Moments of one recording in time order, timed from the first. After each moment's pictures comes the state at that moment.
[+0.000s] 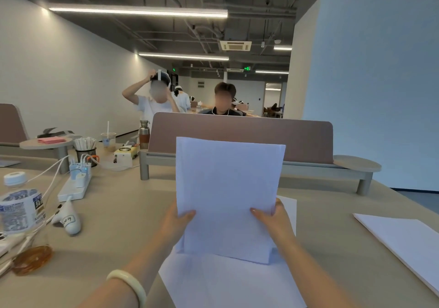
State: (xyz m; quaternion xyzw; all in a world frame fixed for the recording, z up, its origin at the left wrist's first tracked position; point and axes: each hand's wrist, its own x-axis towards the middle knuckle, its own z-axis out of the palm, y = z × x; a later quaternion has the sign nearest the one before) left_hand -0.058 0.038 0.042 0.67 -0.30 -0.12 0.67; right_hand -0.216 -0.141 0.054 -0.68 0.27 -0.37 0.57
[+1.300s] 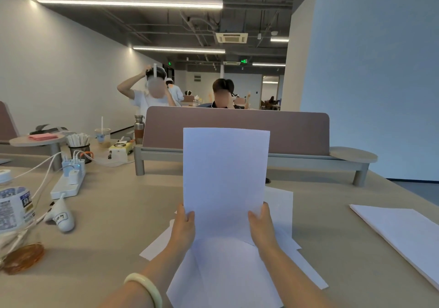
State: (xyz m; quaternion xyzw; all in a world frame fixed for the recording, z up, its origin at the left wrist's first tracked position) left_hand -0.070 -0.001 0.009 0.73 -0.24 -0.09 0.64; right_hand -0.198 -0.124 0.025 -0.68 0.32 -0.36 0.55
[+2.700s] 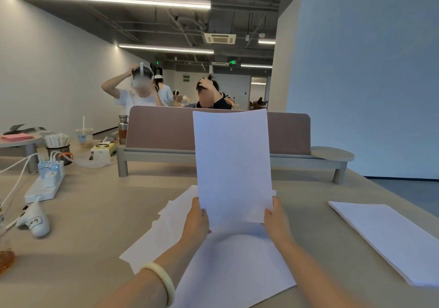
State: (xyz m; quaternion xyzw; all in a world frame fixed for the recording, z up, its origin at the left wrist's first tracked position) left_hand -0.127 -0.045 0.042 0.75 -0.26 -0.15 0.59; right_hand -0.246 -0.183 0.033 -0.75 0.39 -0.36 0.40
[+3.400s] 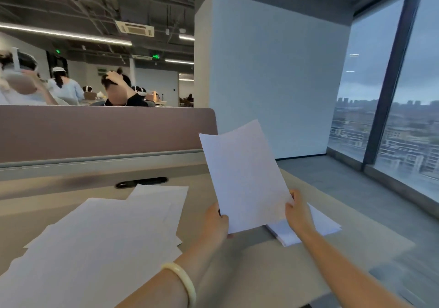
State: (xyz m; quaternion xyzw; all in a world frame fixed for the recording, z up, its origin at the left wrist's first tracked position) left_hand -0.324 -0.208 0.037 0.64 -0.42 -0.32 0.56; right_hand -0.500 -0.312 0.046 -0.67 0.55 -0.42 0.27
